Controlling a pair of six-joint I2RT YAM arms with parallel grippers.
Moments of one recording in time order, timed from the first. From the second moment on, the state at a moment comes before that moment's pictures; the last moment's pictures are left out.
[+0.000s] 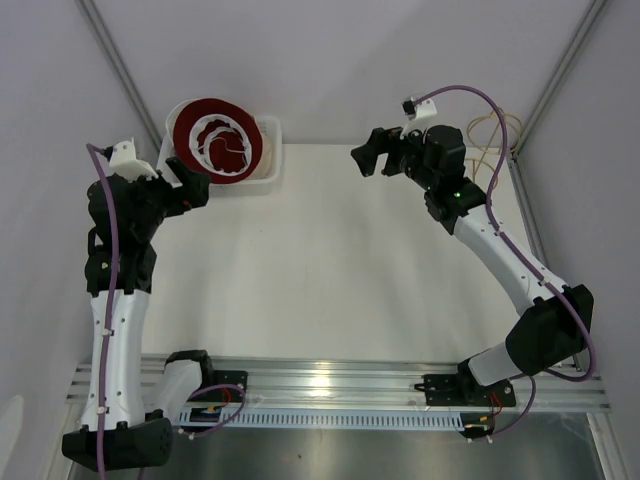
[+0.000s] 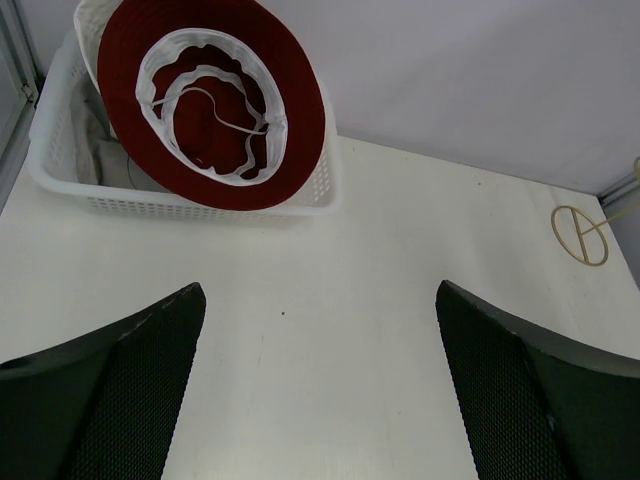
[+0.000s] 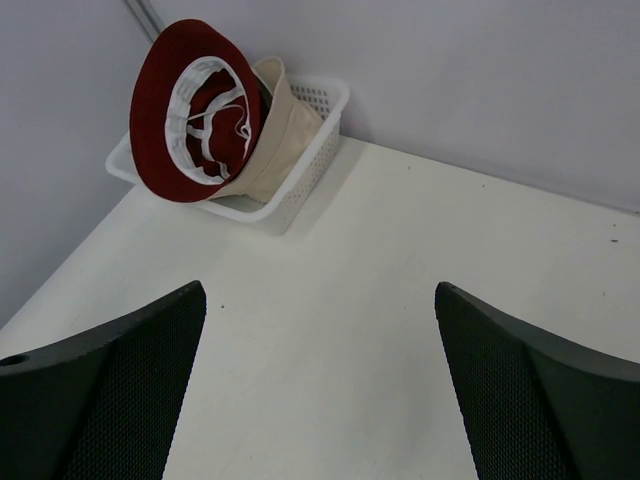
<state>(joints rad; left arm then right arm) 0.10 0.91 1.17 -0.44 0.21 -0.31 0.42 1.48 1.39 0.00 -0.20 0.23</state>
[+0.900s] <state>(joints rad) 0.11 1.15 1.09 -0.26 0.20 -0.53 0.18 1.35 1.18 -0.05 0.16 0.23</state>
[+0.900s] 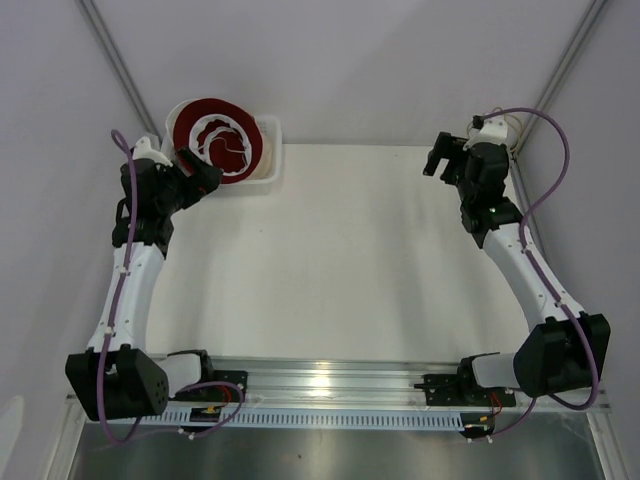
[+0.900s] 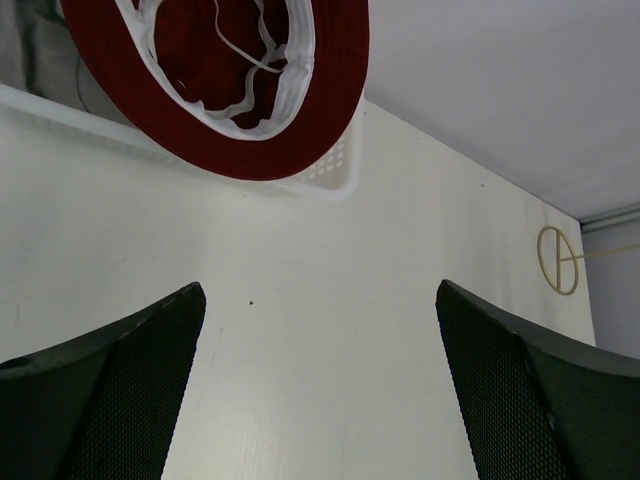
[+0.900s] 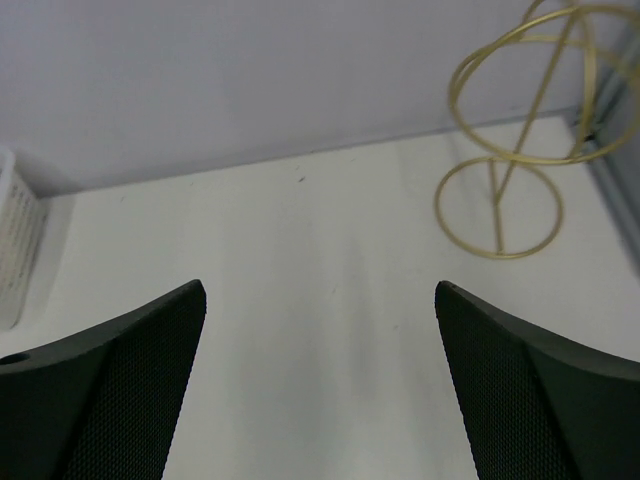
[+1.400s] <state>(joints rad) 0.11 1.10 1.11 -0.32 0.24 -0.43 -0.14 1.52 1.28 0.02 0.21 0.12</state>
